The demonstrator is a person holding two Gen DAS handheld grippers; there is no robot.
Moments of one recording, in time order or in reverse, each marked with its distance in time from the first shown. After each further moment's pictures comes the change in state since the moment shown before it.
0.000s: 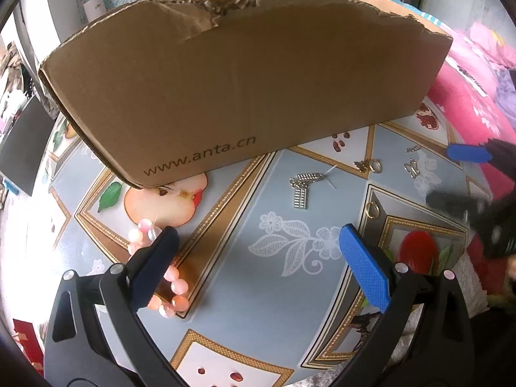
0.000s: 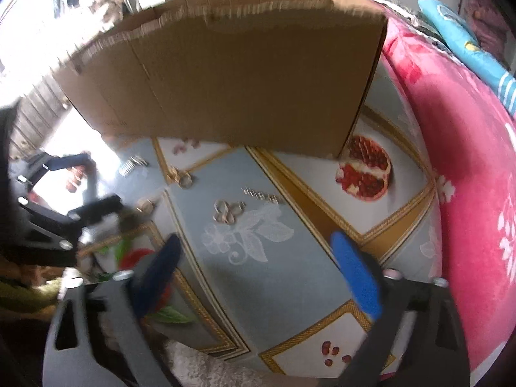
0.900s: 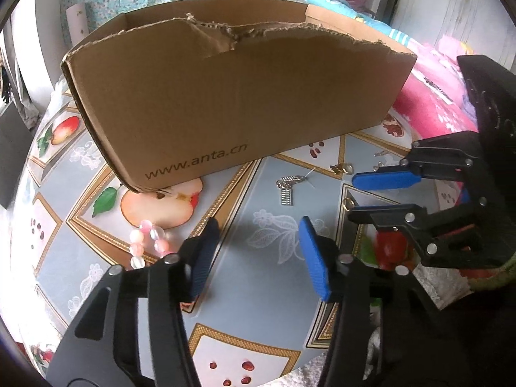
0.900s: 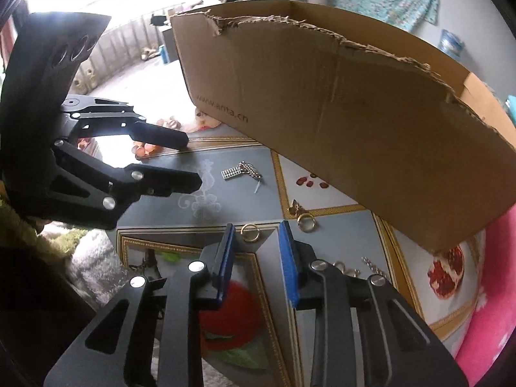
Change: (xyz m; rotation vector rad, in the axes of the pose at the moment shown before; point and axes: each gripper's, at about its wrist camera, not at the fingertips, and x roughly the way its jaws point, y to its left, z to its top) left arm -0.030 0.034 -0.021 0.015 -0.084 -0.164; right arm 0.020 0.079 0.009 -0.426 -0.041 0.194
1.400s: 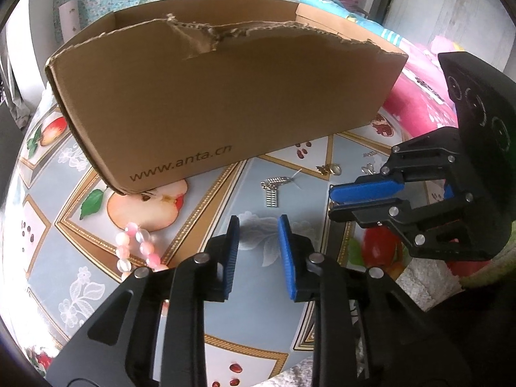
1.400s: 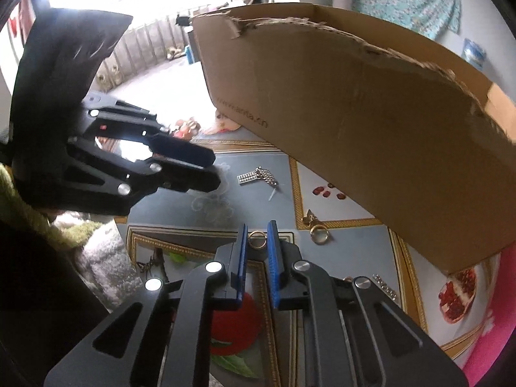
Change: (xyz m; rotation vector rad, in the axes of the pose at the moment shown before) left arm 0.010 -0.015 0.005 0.010 0.011 -0.040; right arm 0.000 -0.008 -0.004 -0.019 -0.028 0.105
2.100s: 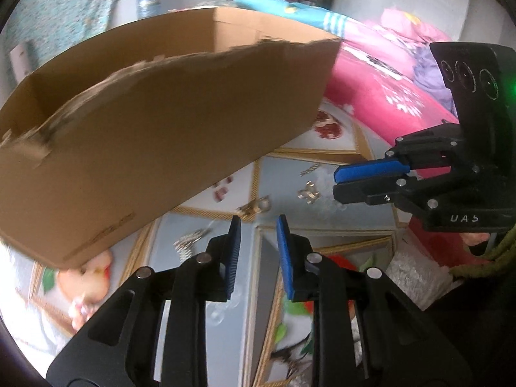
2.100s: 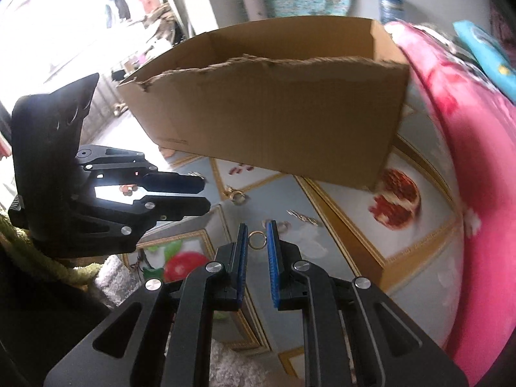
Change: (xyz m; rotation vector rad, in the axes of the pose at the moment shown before) left arm 0.026 -0.058 0.032 0.214 -0.005 -0.125; right arm -0.059 -0.045 -0.044 0.366 -0.091 -0.111
